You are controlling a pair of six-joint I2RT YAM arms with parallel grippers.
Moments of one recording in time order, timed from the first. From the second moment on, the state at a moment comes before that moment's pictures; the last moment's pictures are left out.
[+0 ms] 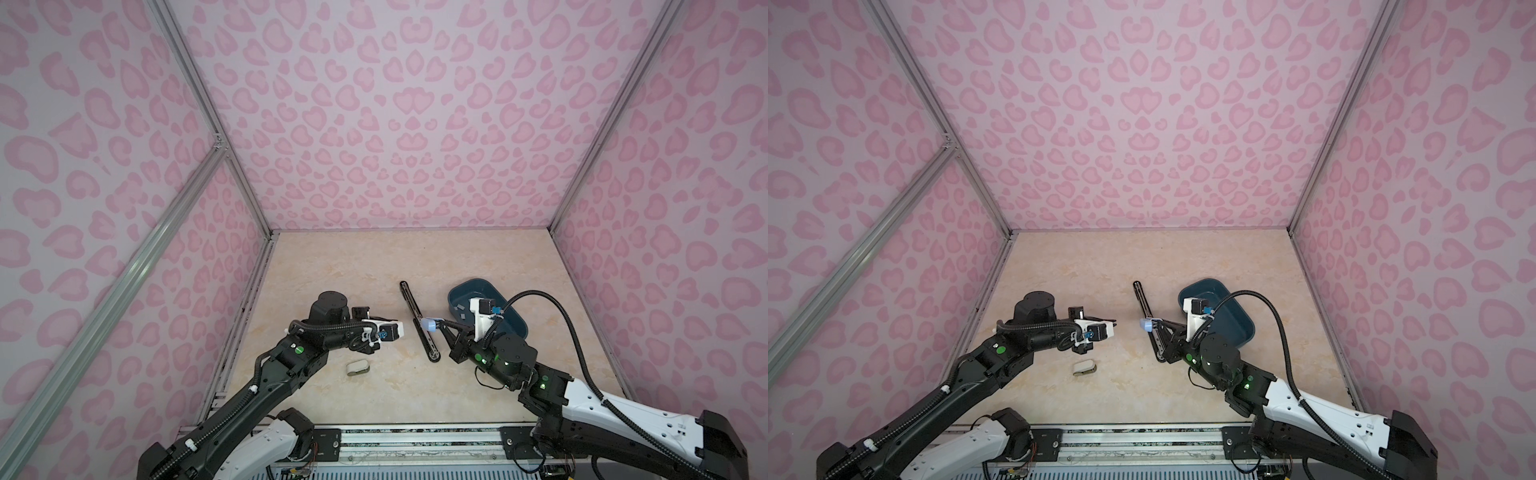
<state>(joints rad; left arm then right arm) -0.59 0.92 0.73 -0.27 0.47 0.92 0.99 0.85 0.44 0.23 0.24 0.71</state>
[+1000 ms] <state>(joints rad) -1.00 1.11 0.85 -0.26 -0.06 0.93 1.08 1.07 0.52 0.27 0.27 0.70</state>
